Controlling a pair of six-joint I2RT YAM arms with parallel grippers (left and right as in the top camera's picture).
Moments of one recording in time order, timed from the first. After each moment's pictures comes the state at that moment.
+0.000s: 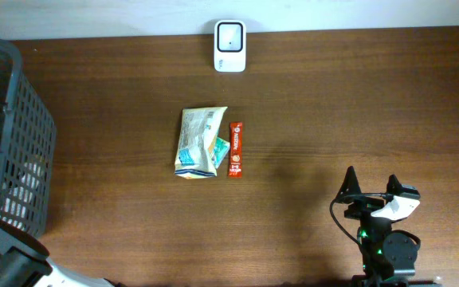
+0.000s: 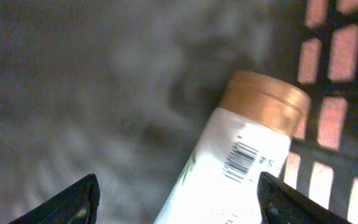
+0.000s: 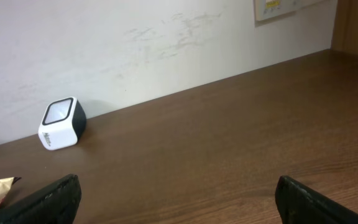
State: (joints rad) left arm 0.88 1.91 1.48 -0.83 0.25 0.70; right arm -0.03 0.01 0.01 -0.06 0.11 0.26
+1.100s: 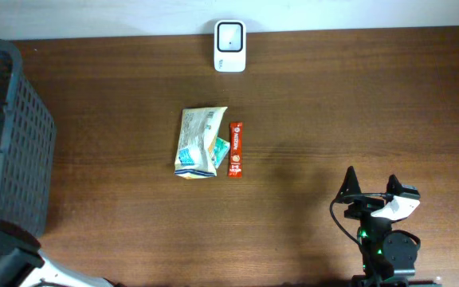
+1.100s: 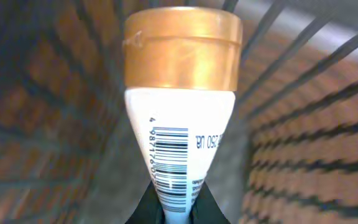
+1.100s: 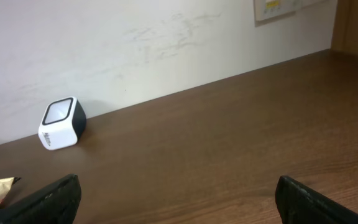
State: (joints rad) left arm 0.89 1.99 2.15 -1.07 0.39 0.33; right arm -0.03 0.01 0.01 -0.06 0.11 0.26
